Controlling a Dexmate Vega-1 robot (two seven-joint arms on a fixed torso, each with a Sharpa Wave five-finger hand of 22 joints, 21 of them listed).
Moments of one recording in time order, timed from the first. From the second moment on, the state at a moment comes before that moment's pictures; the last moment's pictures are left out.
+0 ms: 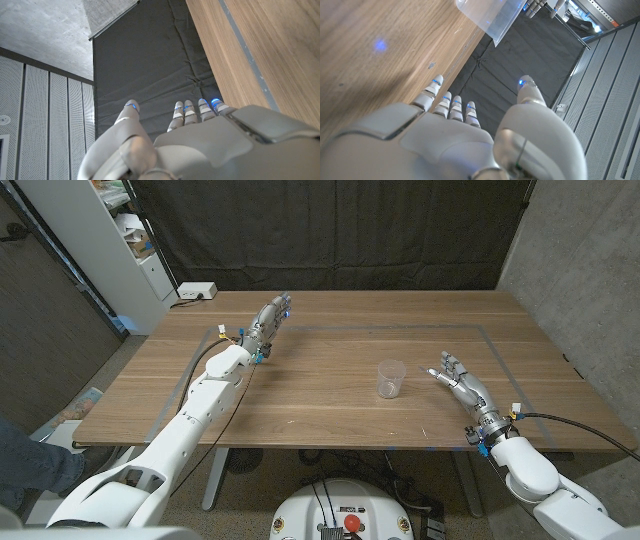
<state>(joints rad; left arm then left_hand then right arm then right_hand) 0.78 0.38 0.26 -1.32 -0.45 -0.14 -0.17 0.30 0.06 0.35 -0.09 0.19 0.06 0.08 0.19 0.17 -0.02 0.05 0.21 0.19 -0.07 0.08 0.19 0.18 -0.13 0.03 0.20 0.18 -1.53 -0.79 -0.17 -1.82 0.31 0.39 -0.29 0.57 -0.12 0.31 -0.17 0.33 -0.09 -0.05 0.17 0.19 -0.06 0.03 0.18 0.19 -0.04 0.04 0.19 0.20 0.21 0.05 0.18 0.17</state>
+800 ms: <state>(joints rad) 0.78 0.38 0.26 -1.33 -0.45 -0.13 -0.18 0.29 0.07 0.35 -0.09 0.18 0.06 0.09 0.19 0.17 -0.02 0.05 0.21 0.19 -0.07 0.08 0.19 0.18 -0.13 0.03 0.20 0.18 -1.55 -0.81 -0.18 -1.87 0.15 0.30 -0.37 0.61 -0.16 0.28 -0.15 0.39 -0.17 -0.04 0.17 0.19 -0.17 0.04 0.17 0.19 -0.11 0.06 0.18 0.20 0.18 0.03 0.18 0.17</state>
